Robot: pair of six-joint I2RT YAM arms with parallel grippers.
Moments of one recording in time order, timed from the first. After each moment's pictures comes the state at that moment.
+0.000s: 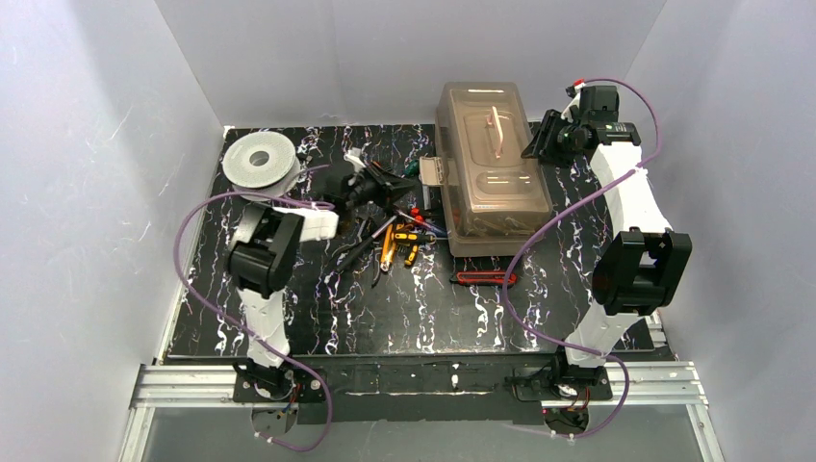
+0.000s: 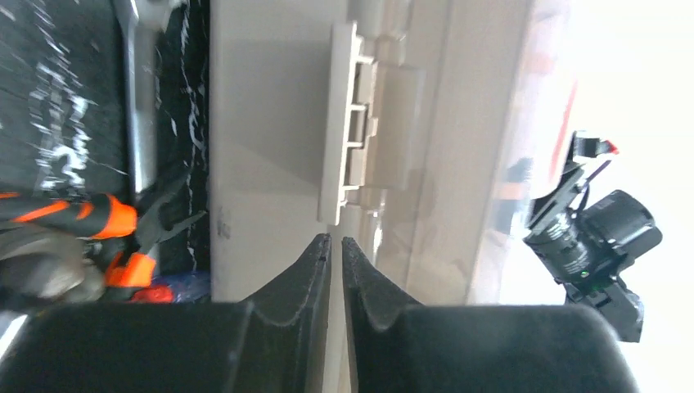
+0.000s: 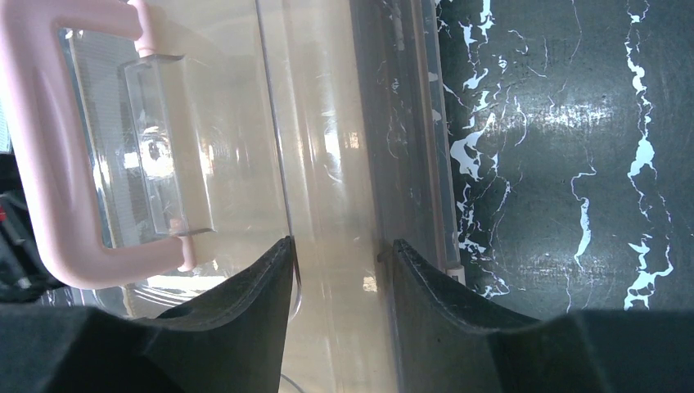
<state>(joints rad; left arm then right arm) -0.39 2.02 1.10 0.68 0.51 -1.41 0.00 1.74 1.69 -0.74 -0.32 0.32</state>
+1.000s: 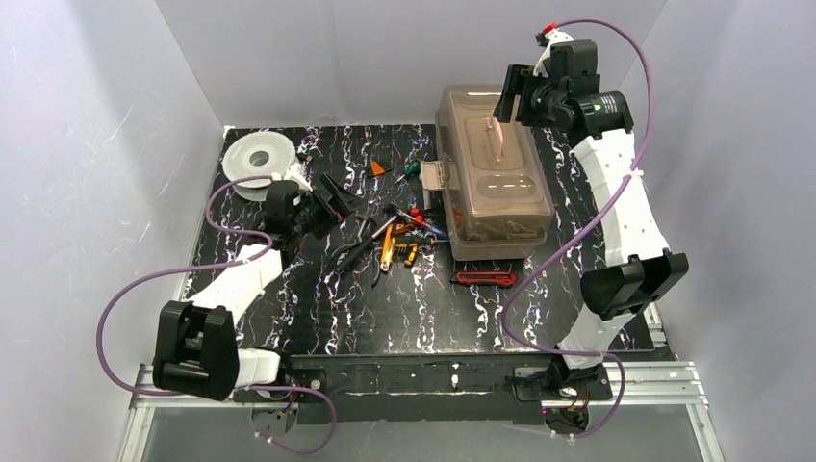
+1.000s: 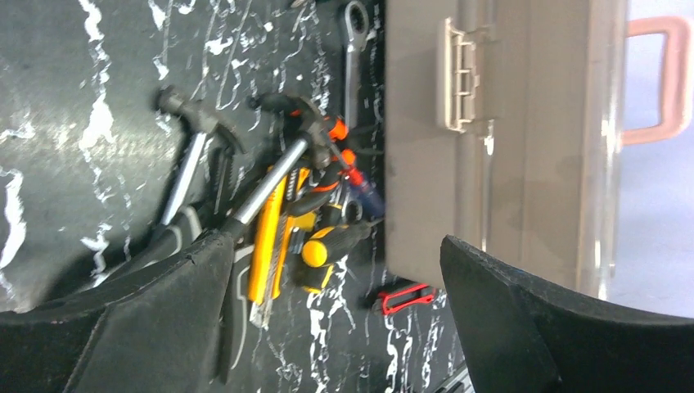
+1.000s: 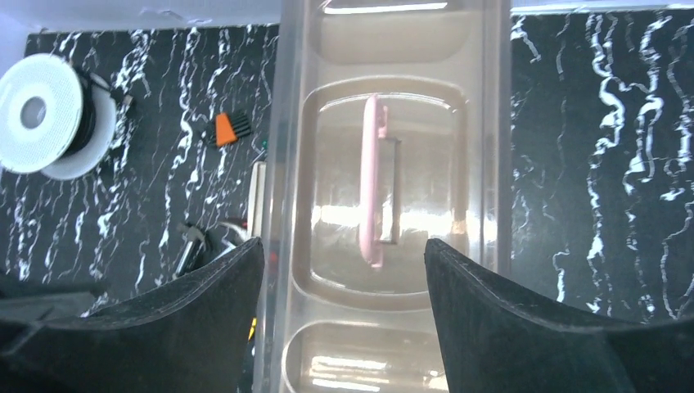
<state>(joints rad) -0.19 1.29 0.76 0.07 0.35 -0.84 0.25 1.72 2.09 -0.92 -0.08 0.26</state>
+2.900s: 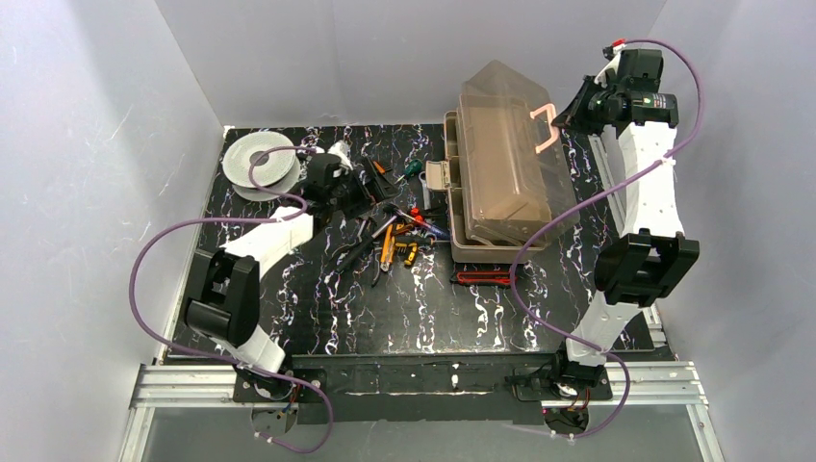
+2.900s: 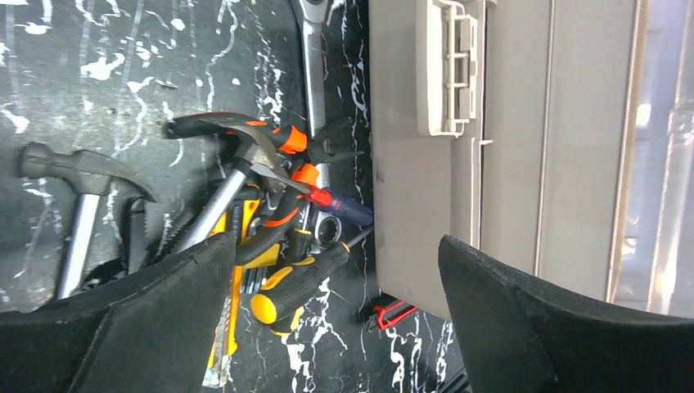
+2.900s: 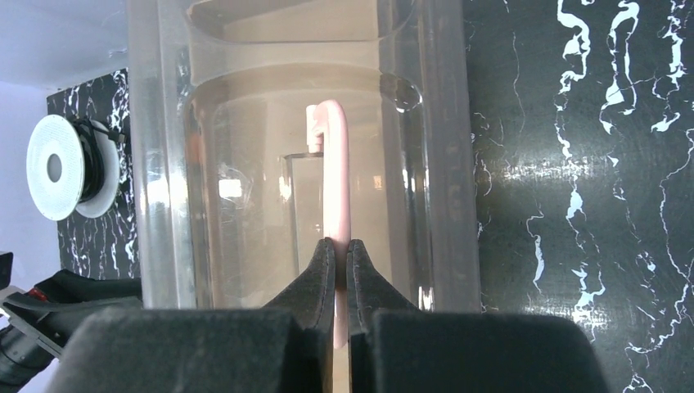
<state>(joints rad) -0.34 1.58 1.02 -0.01 0.32 -0.78 -0.09 1.81 2.06 -0.92 -0.36 0.31</state>
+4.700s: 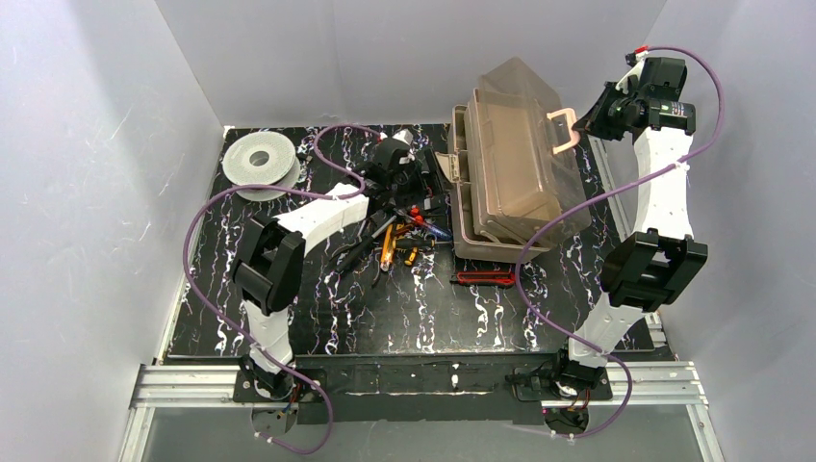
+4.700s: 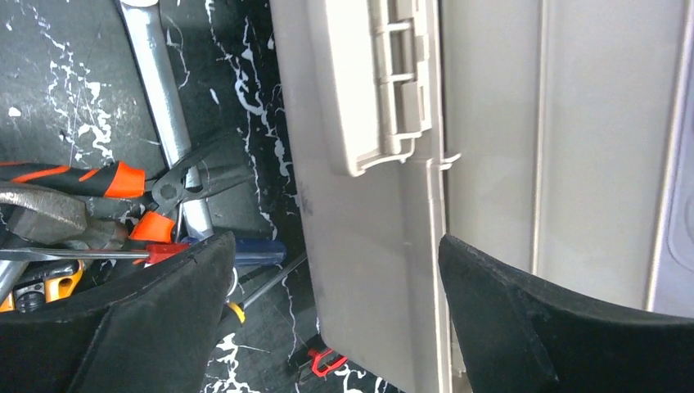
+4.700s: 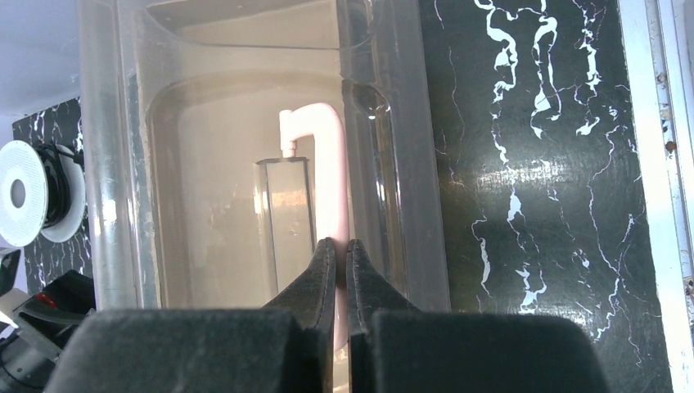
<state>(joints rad) -0.61 1.89 1.43 -0.16 0.16 -0.80 -0.20 1.79 1.98 -0.87 -0.37 0.26</state>
